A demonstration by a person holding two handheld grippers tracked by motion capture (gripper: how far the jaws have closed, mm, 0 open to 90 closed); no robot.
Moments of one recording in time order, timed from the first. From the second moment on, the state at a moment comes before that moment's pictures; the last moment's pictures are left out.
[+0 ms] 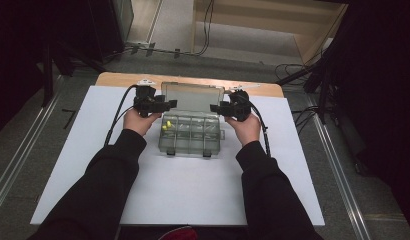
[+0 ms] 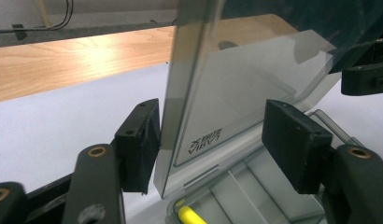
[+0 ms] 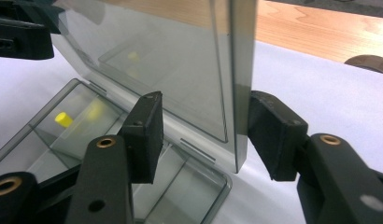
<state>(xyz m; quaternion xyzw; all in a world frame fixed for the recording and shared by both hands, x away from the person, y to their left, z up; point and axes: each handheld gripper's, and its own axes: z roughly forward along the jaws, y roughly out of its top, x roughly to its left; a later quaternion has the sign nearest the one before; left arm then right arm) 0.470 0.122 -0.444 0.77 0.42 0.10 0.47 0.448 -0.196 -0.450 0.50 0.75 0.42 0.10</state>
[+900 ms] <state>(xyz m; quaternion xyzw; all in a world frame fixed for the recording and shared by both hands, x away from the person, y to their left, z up) 0.451 0.129 -0.446 0.77 0.41 0.10 0.48 0.436 -0.198 -0.452 0.48 0.75 0.44 0.11</state>
